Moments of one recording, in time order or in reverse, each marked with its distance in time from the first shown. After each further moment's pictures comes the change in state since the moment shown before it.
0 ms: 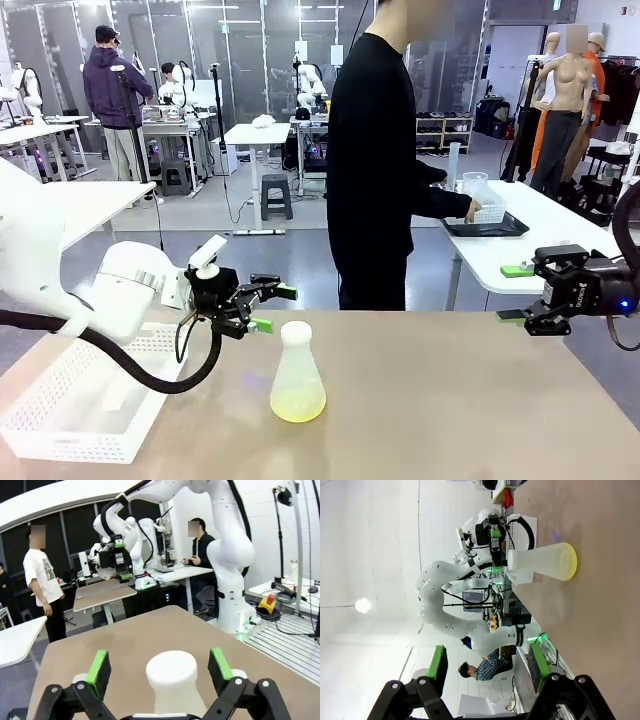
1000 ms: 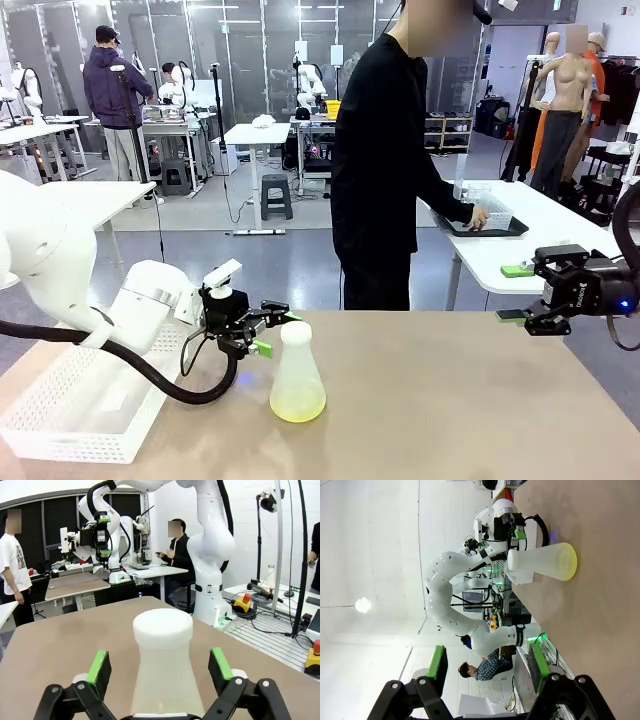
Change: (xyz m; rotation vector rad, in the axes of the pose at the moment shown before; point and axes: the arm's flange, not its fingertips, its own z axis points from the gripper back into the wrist) left arm -0.055 0.009 -0.005 -0.121 -0.011 0.140; right arm 0.000 0.000 0.000 0.000 0.000 0.000
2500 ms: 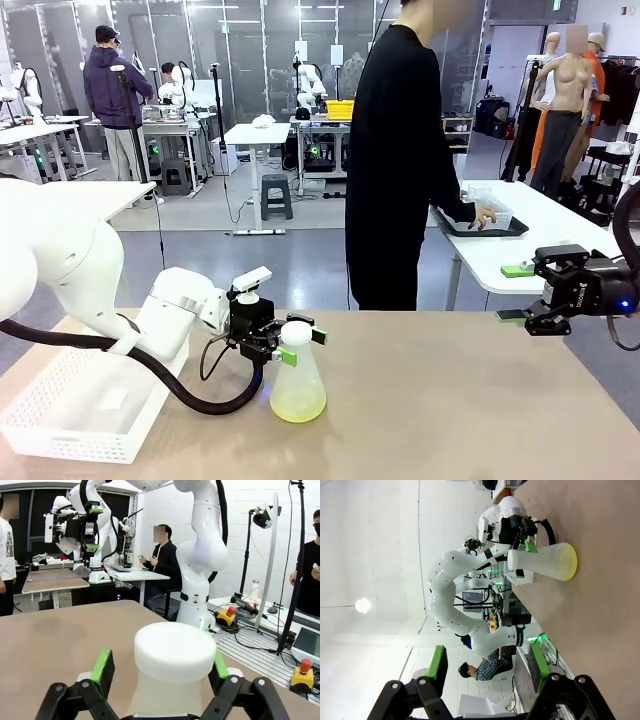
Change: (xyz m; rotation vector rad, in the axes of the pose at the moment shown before) left arm -0.014 0.014 -0.044 -0.082 -0.026 0.131; right arm 0.000 0.000 0.000 0.000 -0.001 0.000
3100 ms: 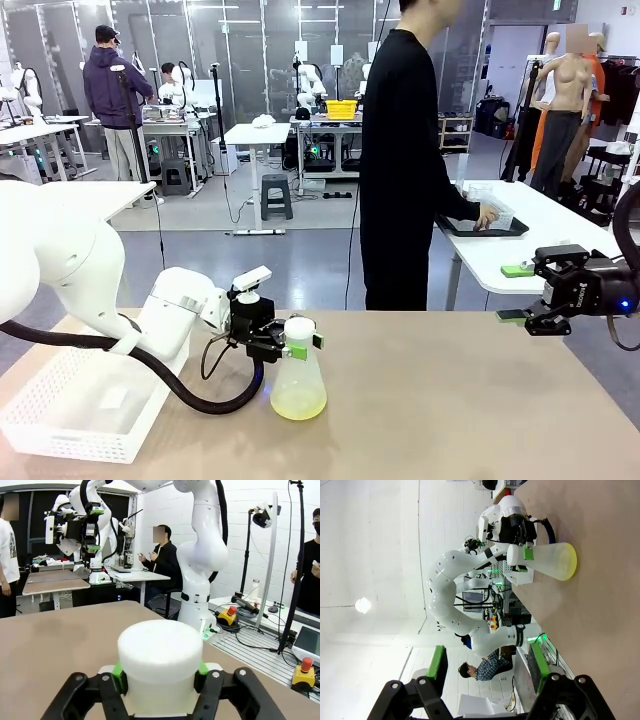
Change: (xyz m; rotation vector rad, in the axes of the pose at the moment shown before) left arm 0.001 0.003 0.000 -0.002 0.000 -0.009; right arm 0.000 0.000 0.000 0.000 0.000 0.000
